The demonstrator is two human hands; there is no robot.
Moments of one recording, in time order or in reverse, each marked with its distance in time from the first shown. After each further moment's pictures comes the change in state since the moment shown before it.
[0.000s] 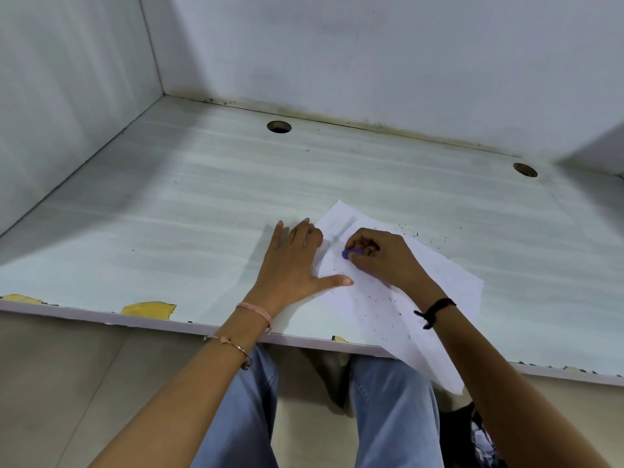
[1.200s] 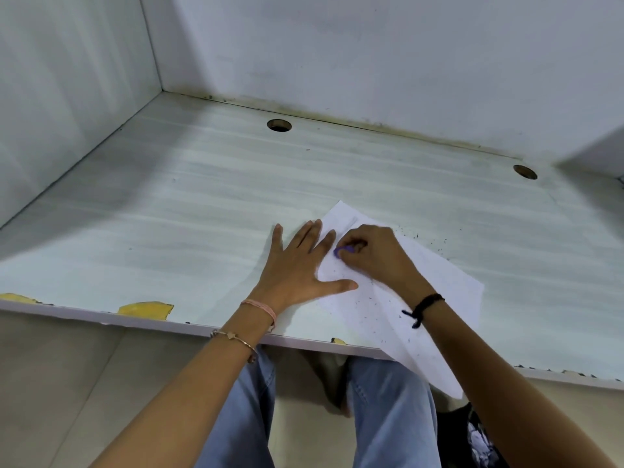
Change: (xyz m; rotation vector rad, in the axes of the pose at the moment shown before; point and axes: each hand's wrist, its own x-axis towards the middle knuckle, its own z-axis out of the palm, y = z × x) left_hand 0.004 0.004 0.008 0.037 -0.185 -0.023; right_hand 0.004 -0.021 0.004 -0.082 0.020 -0.070
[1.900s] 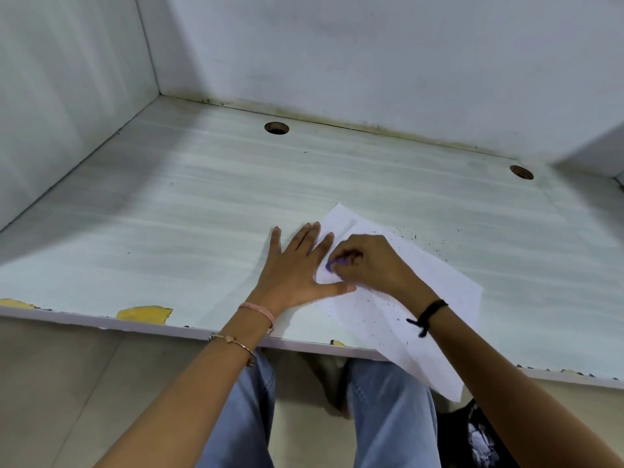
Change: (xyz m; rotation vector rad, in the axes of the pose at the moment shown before) left_hand 0.000 -0.002 0.001 0.015 -0.001 0.009; right_hand -0.008 -0.002 -0.002 0.043 -0.126 -0.025
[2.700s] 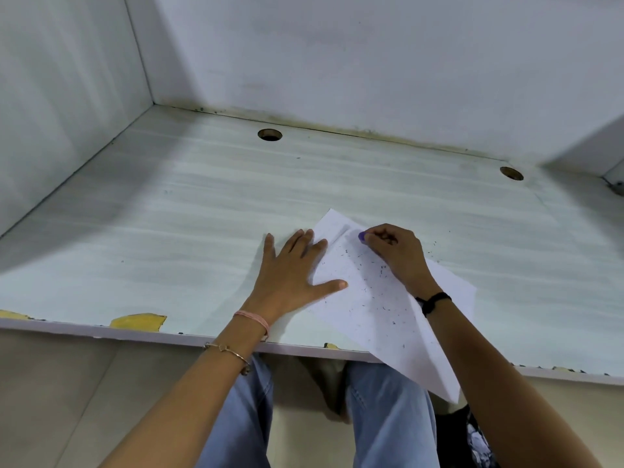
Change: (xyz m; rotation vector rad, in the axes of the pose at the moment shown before) left_hand 0.000 0.002 -0.002 -0.020 0.057 0.000; right_hand 0.008 0.051 -0.017 0.393 0.400 0.234
